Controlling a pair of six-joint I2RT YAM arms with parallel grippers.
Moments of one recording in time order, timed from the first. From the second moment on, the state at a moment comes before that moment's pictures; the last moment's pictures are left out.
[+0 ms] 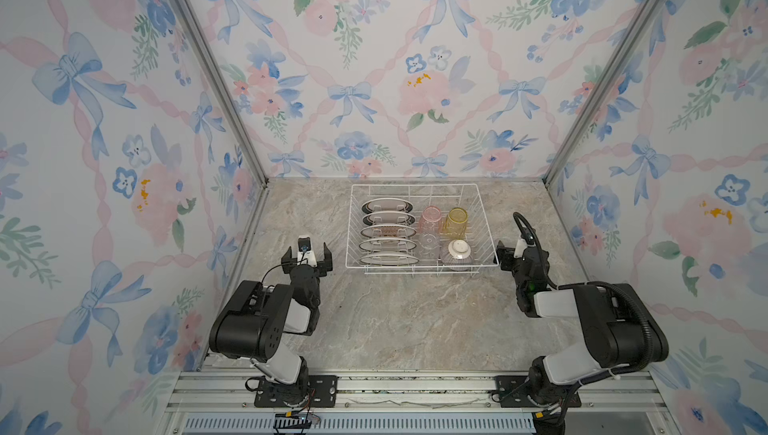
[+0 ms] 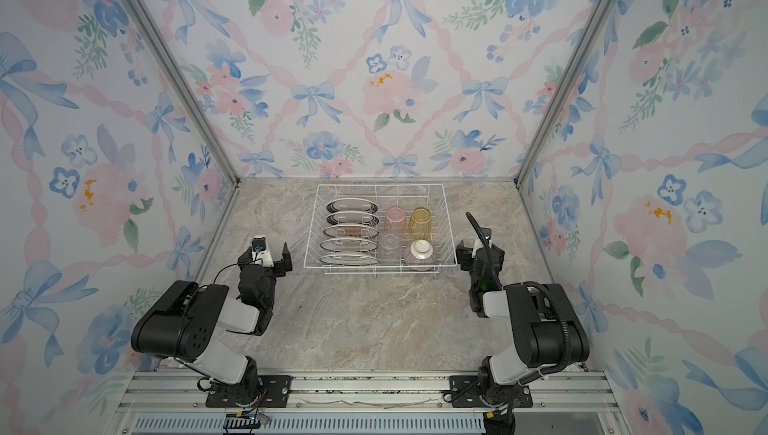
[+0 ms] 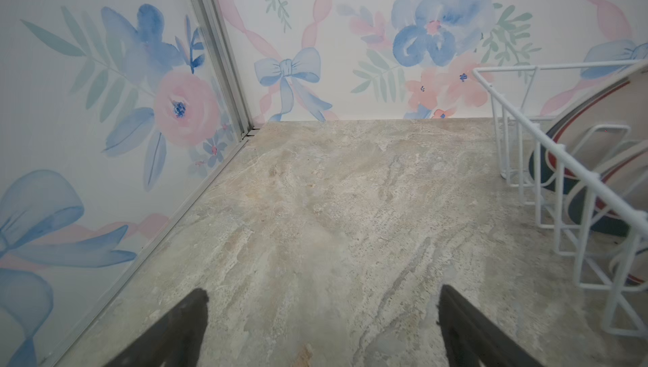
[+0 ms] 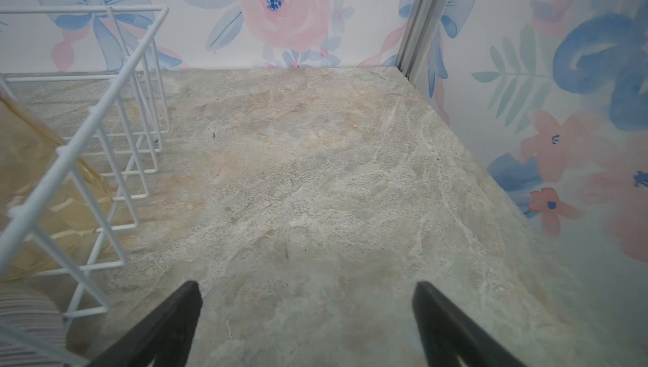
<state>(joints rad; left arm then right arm) -0.12 1.58 0.19 1.25 -0.35 0.07 0.06 1.55 0.36 0.85 0.23 0.02</state>
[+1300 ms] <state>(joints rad) -0.07 1.58 0.22 1.18 -0.25 0.05 0.06 1.55 0.36 0.85 0.23 0.02</state>
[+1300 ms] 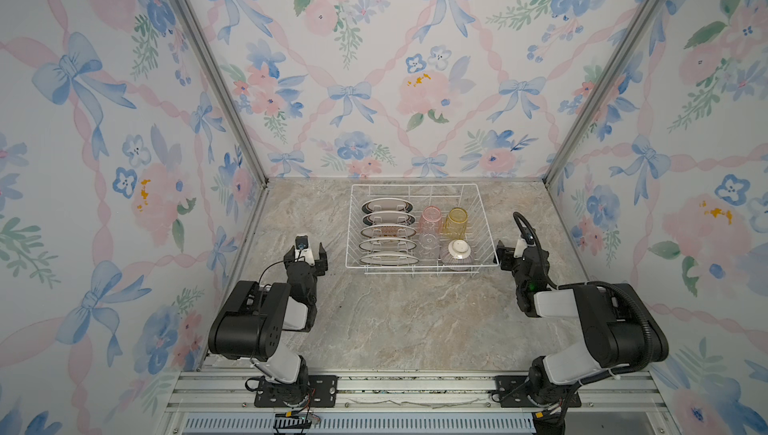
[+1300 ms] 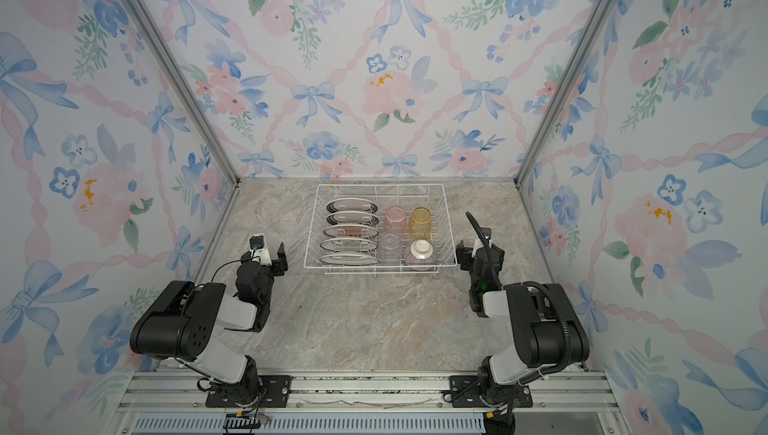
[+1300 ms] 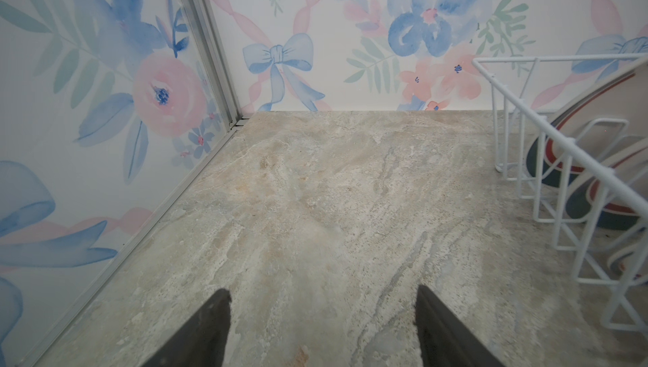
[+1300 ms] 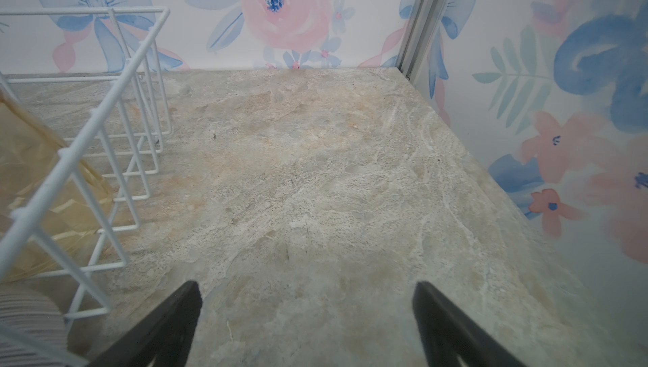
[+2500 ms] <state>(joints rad) -0.28 1.29 0.84 0.33 -0.24 0.11 0.06 1.55 0.36 0.85 0.22 0.02</state>
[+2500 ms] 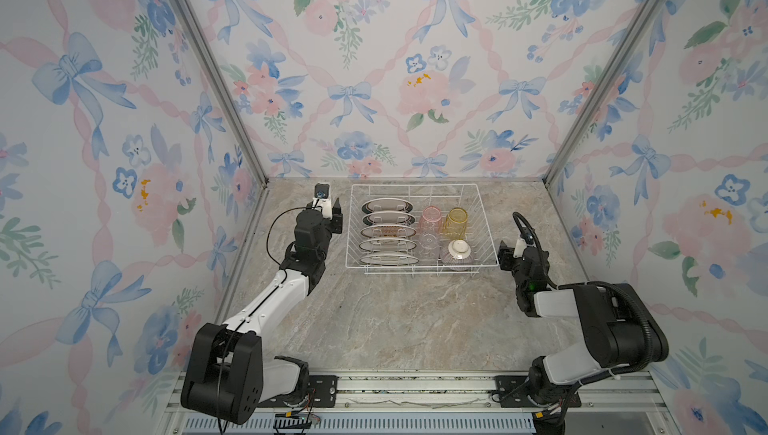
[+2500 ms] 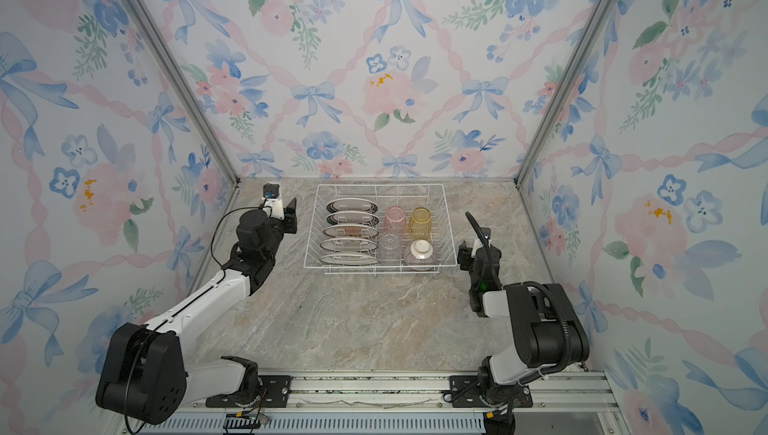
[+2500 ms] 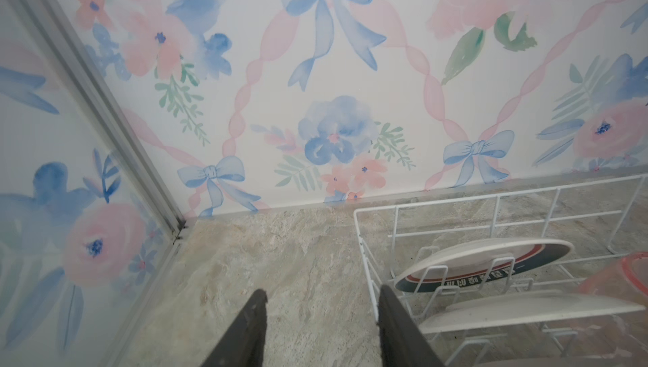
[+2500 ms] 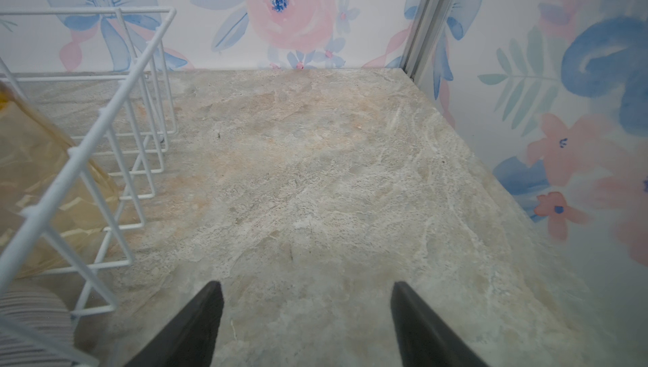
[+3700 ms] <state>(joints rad) -0.46 1.79 1.65 -0.47 -0.11 0.49 0.19 1.29 1.11 -0.26 -0.19 0.14</state>
